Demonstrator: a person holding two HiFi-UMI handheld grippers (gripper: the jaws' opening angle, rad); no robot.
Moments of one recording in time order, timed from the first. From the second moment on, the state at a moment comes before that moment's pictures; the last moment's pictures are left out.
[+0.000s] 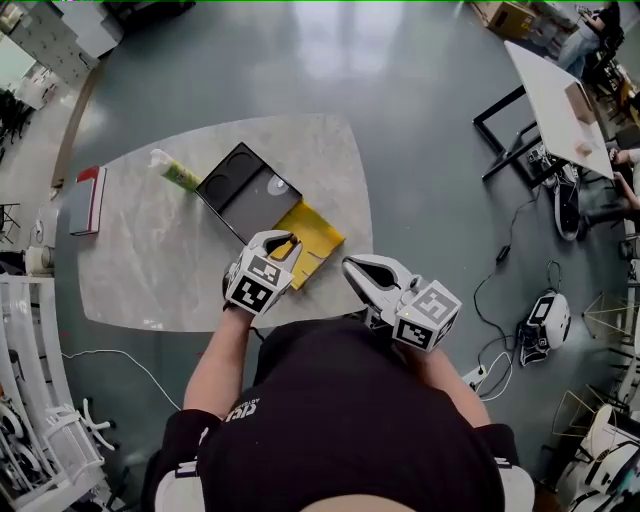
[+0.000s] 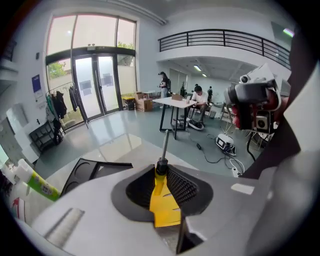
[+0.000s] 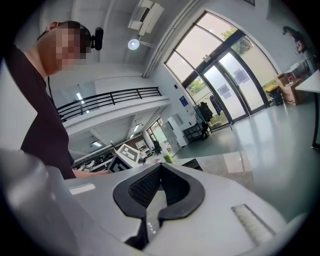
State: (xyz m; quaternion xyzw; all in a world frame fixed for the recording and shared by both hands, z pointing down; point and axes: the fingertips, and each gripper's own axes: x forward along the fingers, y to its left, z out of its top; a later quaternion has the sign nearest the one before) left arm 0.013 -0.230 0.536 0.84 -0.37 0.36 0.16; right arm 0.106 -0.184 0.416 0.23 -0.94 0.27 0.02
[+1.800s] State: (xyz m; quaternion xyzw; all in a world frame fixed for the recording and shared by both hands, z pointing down) left arm -0.105 -0.156 0.311 0.84 -0.54 0.04 0.06; right arm 0.051 -0.176 0.321 0.21 -0.96 0.17 -0.04
